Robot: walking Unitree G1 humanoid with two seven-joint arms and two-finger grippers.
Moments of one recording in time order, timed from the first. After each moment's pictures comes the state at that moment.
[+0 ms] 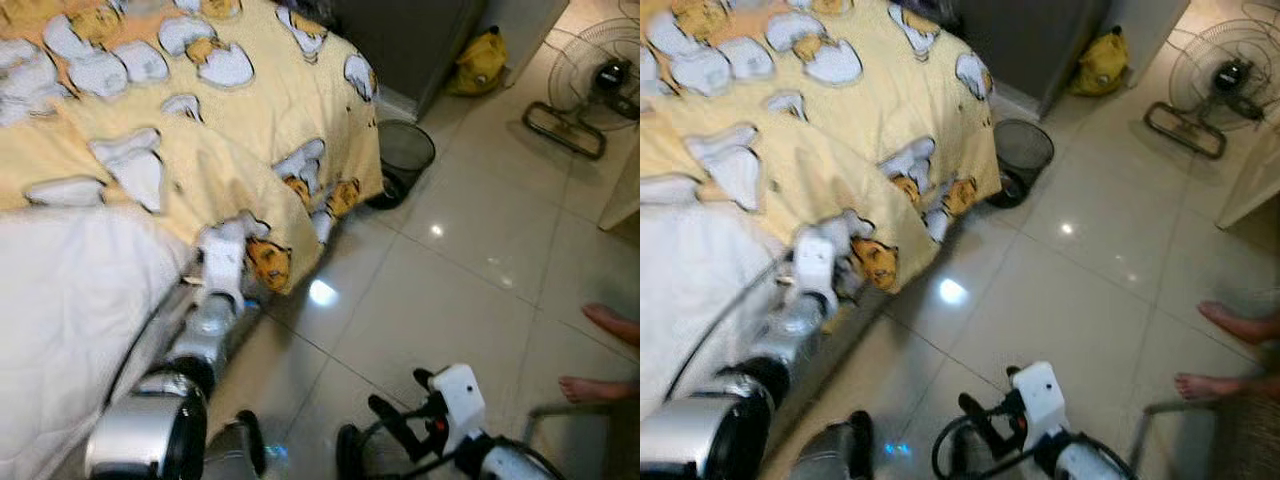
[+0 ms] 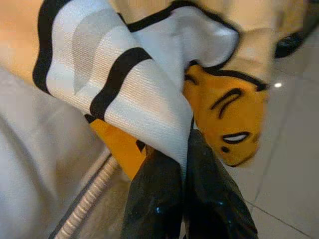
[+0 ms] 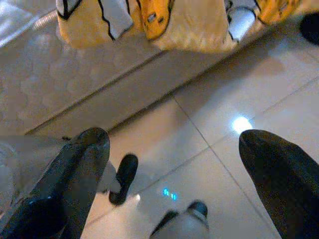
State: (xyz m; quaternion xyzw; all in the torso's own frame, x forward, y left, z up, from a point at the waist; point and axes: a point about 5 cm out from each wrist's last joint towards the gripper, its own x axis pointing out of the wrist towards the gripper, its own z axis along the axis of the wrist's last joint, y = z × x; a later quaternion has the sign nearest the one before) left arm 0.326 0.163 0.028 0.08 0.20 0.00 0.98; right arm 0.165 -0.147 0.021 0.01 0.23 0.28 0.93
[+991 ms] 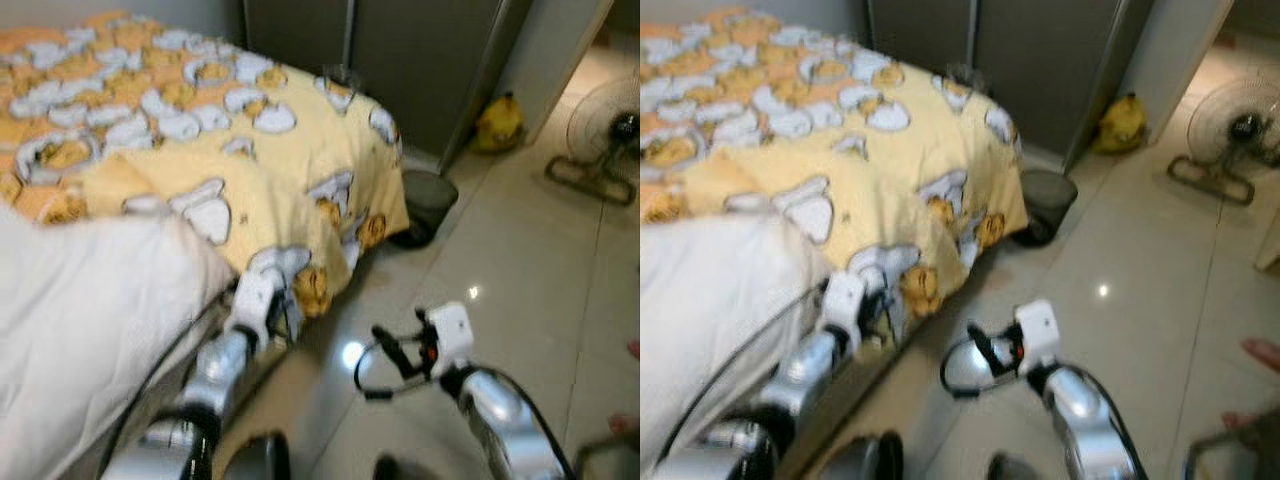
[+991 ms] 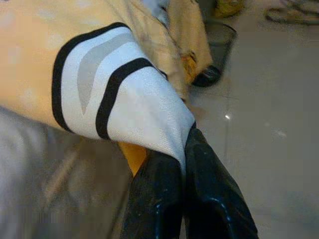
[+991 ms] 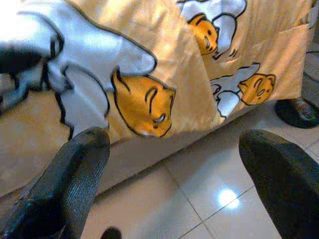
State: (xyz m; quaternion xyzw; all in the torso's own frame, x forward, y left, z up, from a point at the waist) left arm 0.280 0.137 -0.006 0.08 0.18 -0.16 0.97; right arm 0.240 -0.150 0.020 0.01 0.16 0.24 0.96
